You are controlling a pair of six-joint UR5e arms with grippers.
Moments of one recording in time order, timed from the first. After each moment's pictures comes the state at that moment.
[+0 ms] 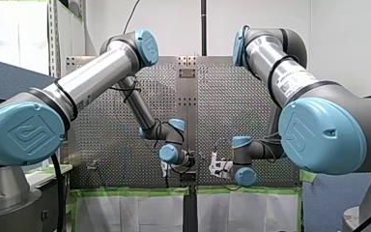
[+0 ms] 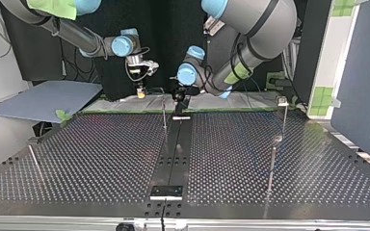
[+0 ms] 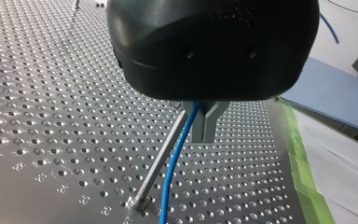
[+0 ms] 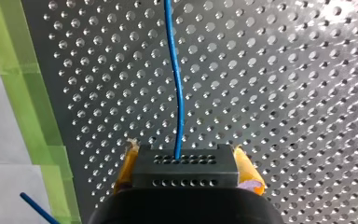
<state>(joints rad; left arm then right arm) -0.53 -2.50 -1.50 -2.58 -1.67 -1.94 2.02 -0.61 1.77 -1.08 1.52 1.69</state>
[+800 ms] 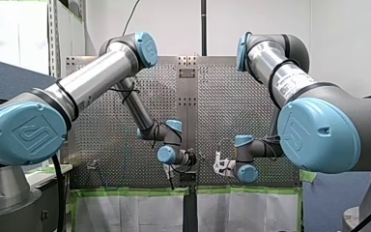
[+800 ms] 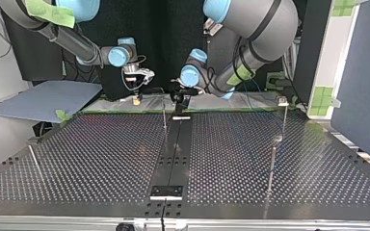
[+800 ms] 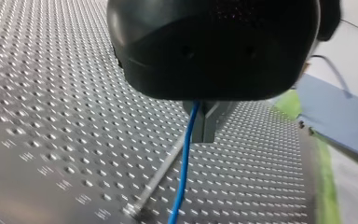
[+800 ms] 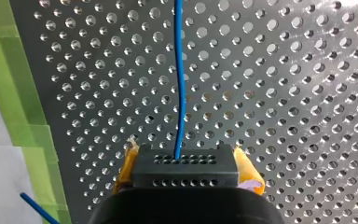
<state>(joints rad) -0.51 -2.52 -1.50 -2.52 -1.57 -2.10 1.99 -0.58 1.66 -0.99 1.52 1.67</state>
